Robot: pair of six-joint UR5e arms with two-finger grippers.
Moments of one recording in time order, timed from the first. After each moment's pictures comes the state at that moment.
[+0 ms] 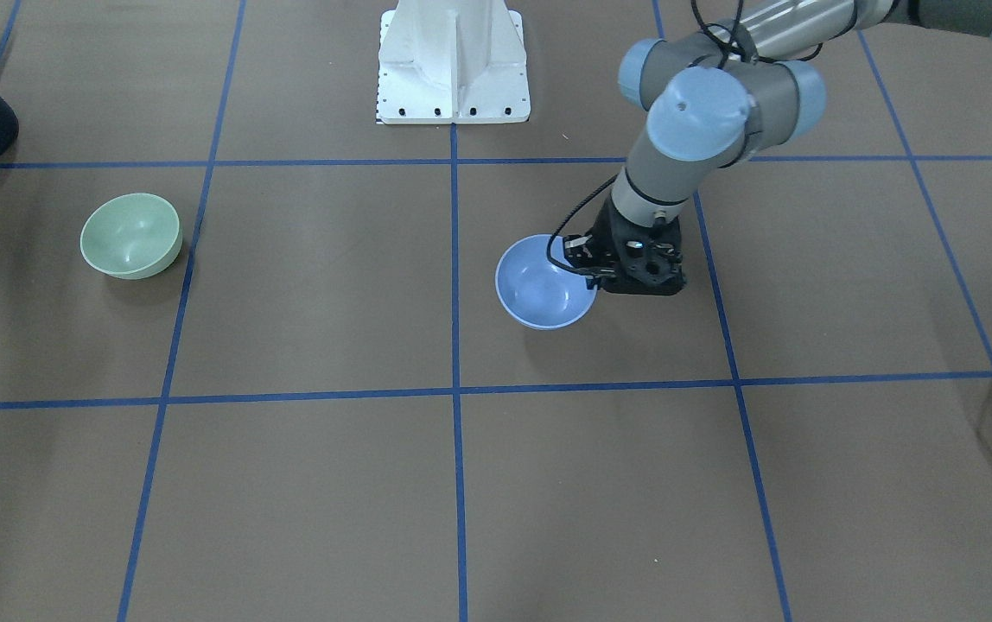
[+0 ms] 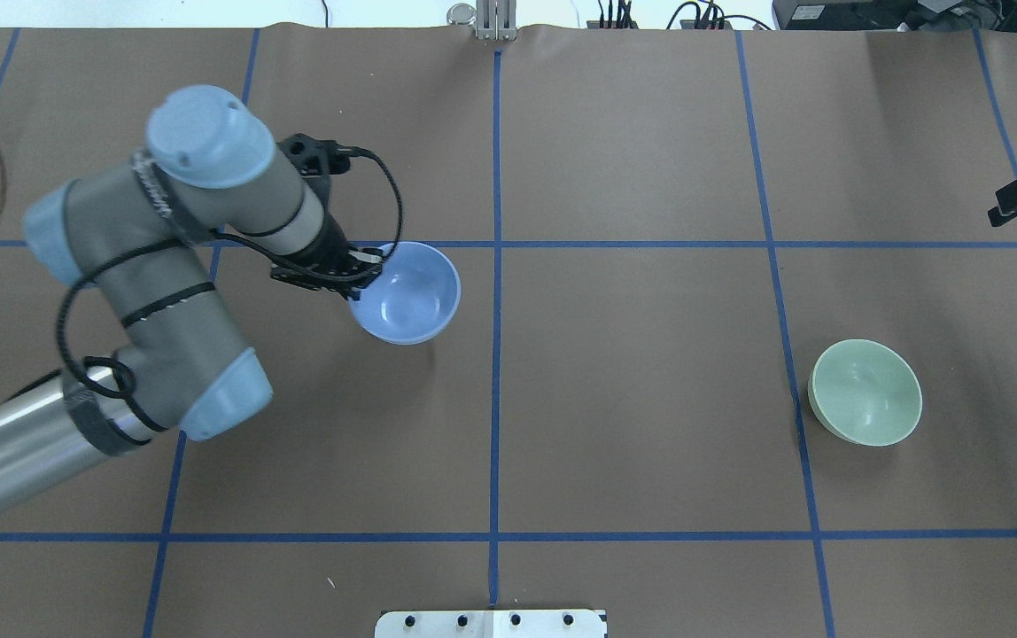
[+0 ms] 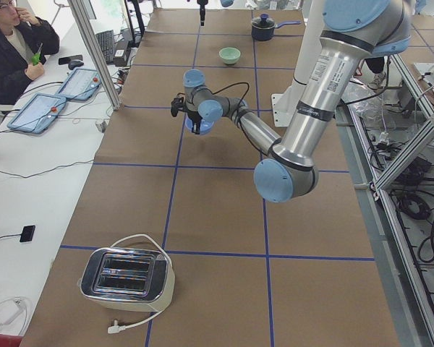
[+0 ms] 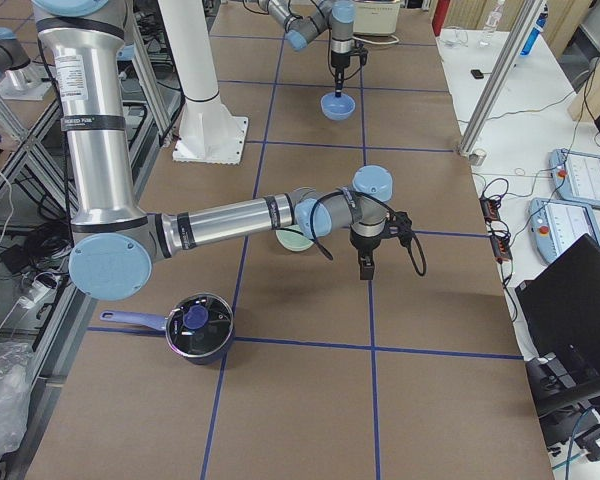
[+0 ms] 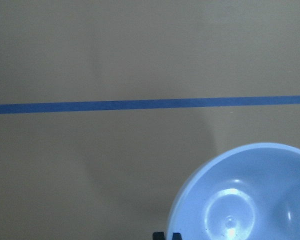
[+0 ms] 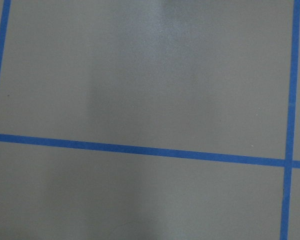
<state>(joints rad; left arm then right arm) -0.66 -2.19 -1.65 -1.69 -2.04 -1.13 1.27 -1.48 1.70 -1.42 2.26 0.38</state>
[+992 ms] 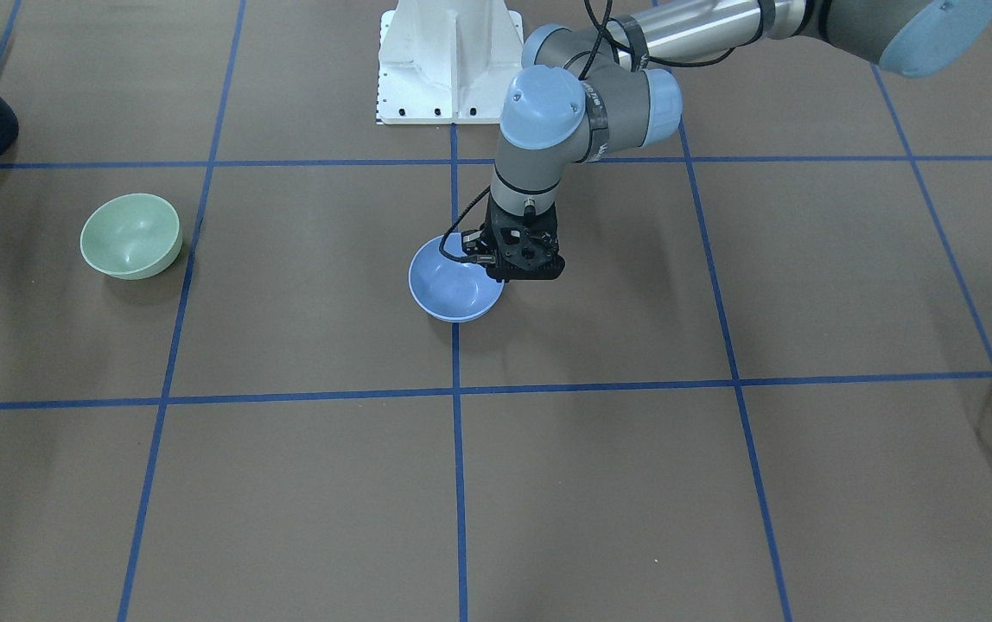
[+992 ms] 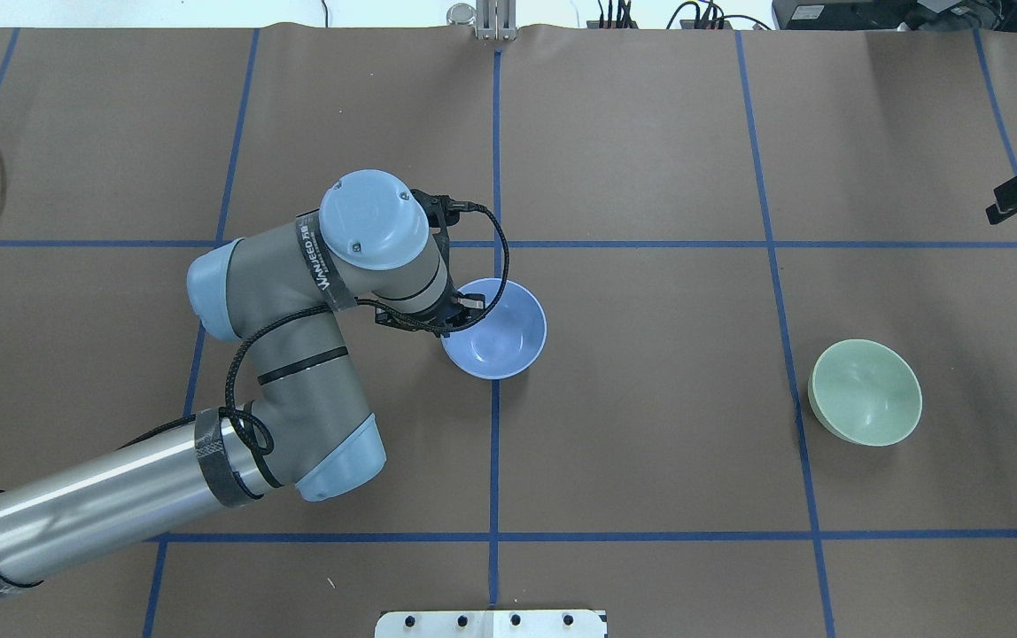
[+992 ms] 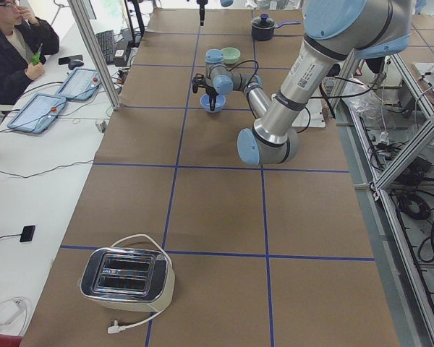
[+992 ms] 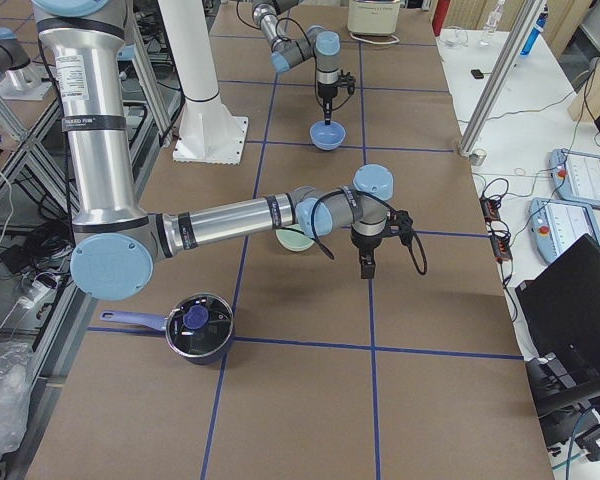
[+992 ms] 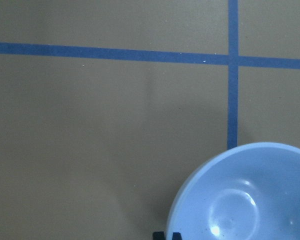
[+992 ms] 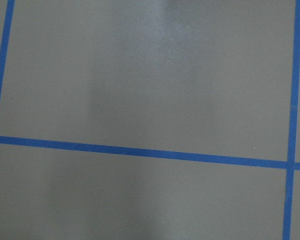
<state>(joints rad) -0.53 -2.32 -1.54 -1.69 -1.90 -1.23 1.27 -1.48 1.70 -1.42 2.26 0.38</state>
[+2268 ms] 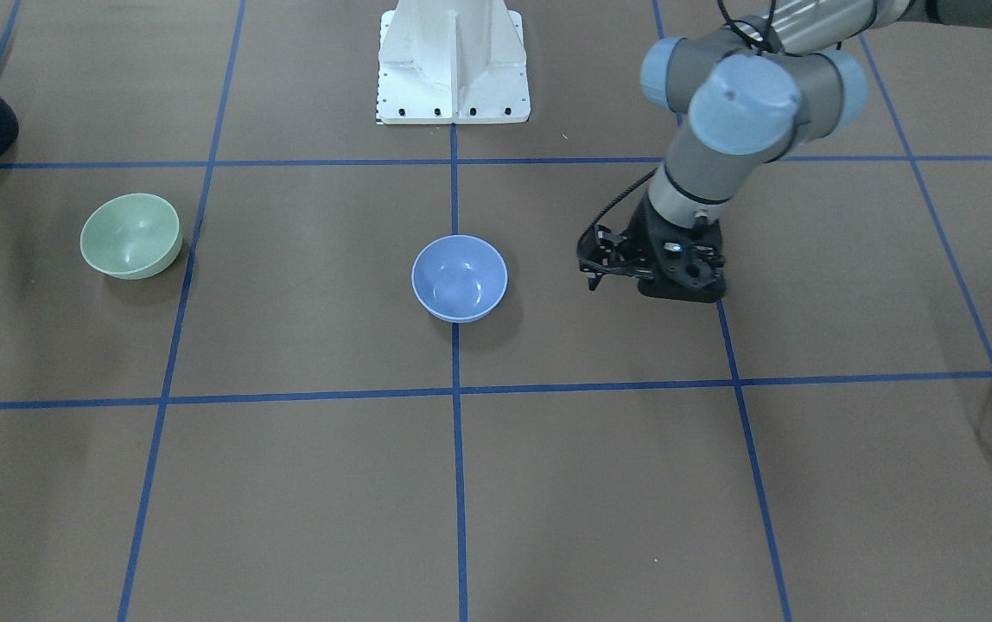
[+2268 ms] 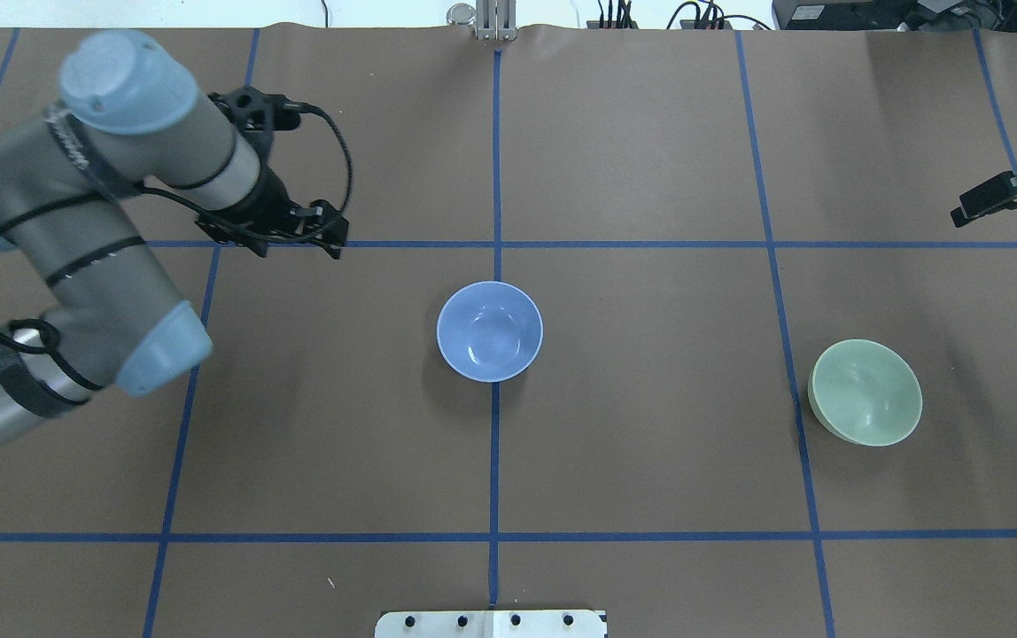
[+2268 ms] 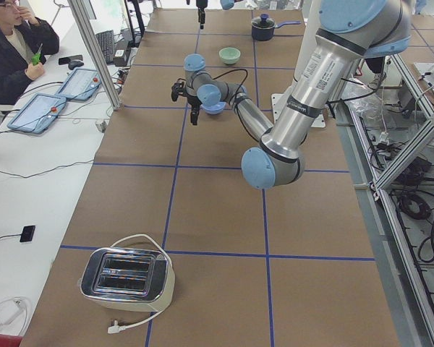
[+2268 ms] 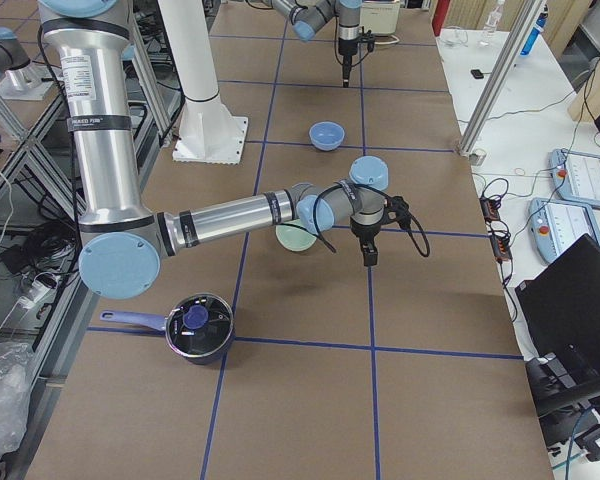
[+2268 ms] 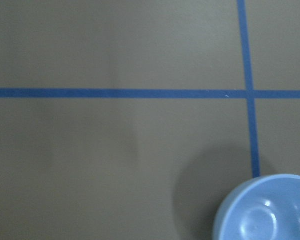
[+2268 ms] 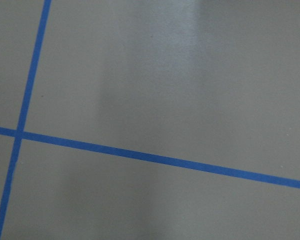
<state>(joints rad) -0.85 -2.06 -1.73 -1.68 -2.15 -0.89 1.21 -1.47 1.71 -1.31 2.26 0.36</state>
